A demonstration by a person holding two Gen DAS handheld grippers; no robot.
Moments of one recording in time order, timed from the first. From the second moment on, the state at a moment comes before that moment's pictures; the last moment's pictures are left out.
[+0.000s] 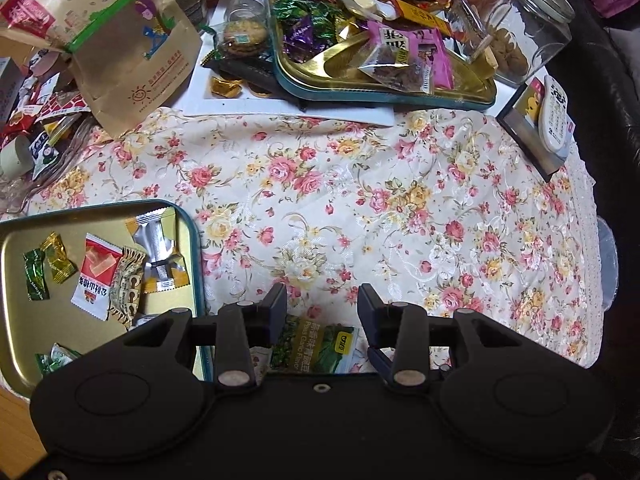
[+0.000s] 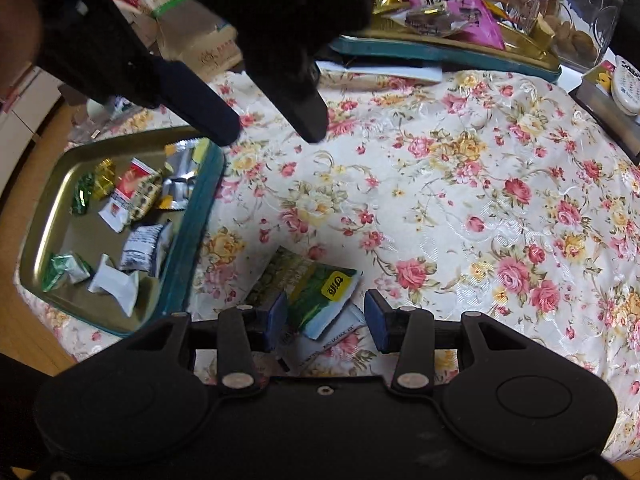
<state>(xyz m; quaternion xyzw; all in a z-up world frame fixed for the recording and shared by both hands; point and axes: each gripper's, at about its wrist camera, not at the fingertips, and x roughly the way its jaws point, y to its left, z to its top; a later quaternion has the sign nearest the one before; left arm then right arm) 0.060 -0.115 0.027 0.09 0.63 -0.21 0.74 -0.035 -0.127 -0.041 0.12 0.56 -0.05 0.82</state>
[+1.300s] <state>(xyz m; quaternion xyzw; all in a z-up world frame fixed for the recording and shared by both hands) 0.068 -0.095 0.020 0.09 0.64 -0.20 0.74 -0.045 -0.117 -0.041 0.10 0.54 -0.01 0.84</state>
